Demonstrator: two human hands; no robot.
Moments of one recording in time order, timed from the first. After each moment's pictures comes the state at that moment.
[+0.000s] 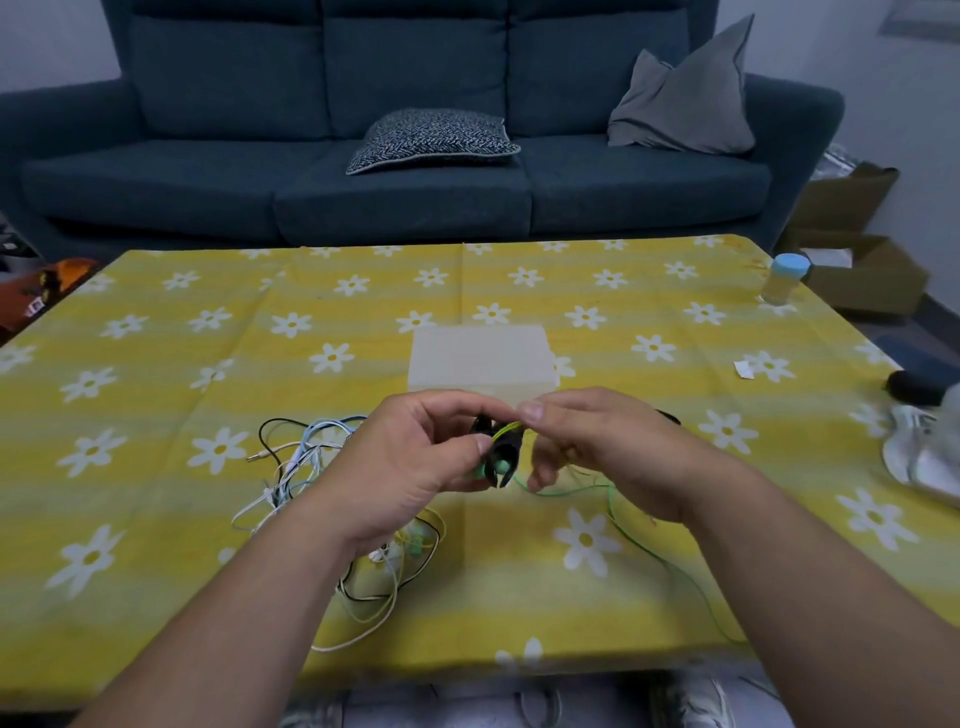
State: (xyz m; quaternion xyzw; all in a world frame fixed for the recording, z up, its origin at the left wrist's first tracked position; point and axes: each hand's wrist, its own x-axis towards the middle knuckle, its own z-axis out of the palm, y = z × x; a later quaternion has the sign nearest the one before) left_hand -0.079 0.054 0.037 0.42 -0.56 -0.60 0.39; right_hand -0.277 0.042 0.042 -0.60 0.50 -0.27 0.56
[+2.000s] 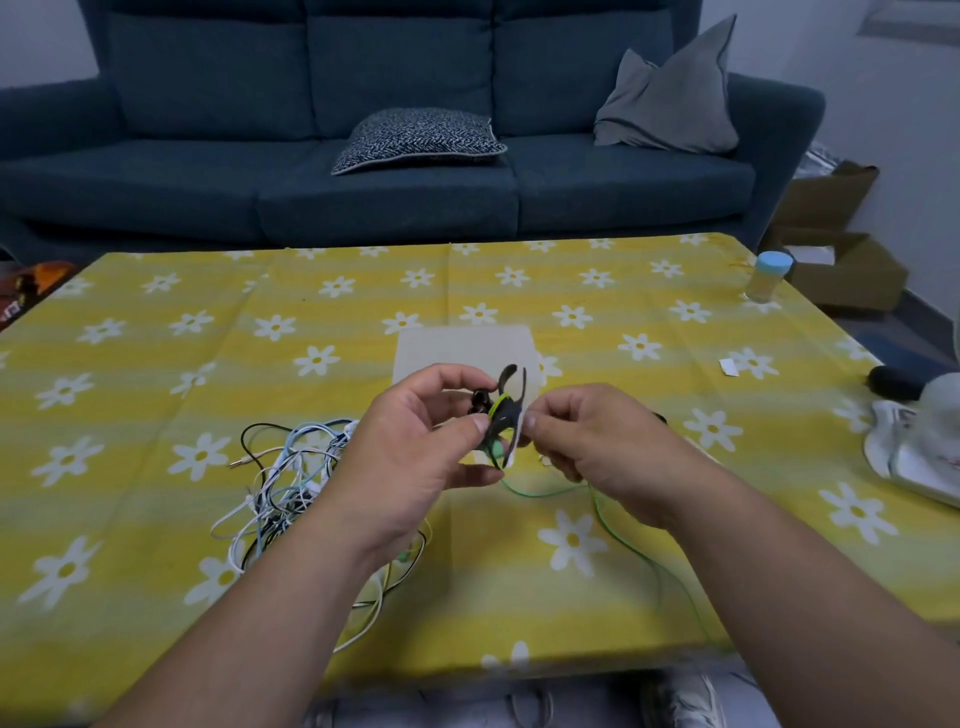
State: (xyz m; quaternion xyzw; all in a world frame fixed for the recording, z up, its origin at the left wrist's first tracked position) left_hand -0.102 0.054 0.038 0.41 -0.50 -0.59 0.48; right_hand -0.282 0.039 0.026 -0.60 0.55 -0.32 0.48
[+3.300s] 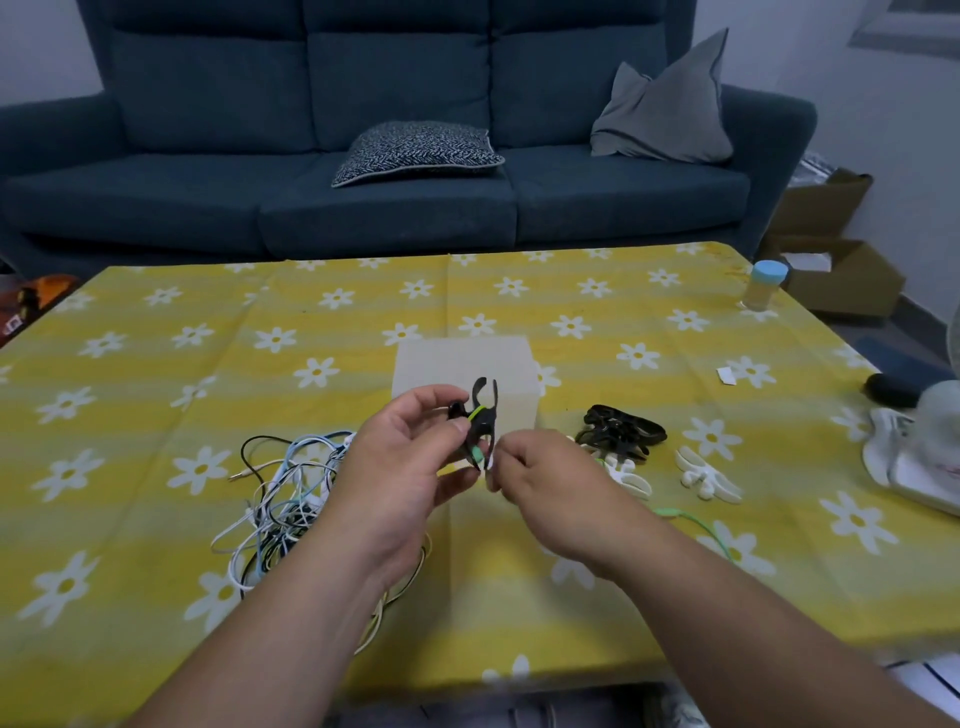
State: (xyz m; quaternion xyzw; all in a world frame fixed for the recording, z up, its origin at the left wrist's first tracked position) left_hand -0.107 0.054 0.034 0.47 -0.39 -0.60 0.52; right_hand -0.244 0.056 0.025 -0.64 0.61 -0.22 0.40
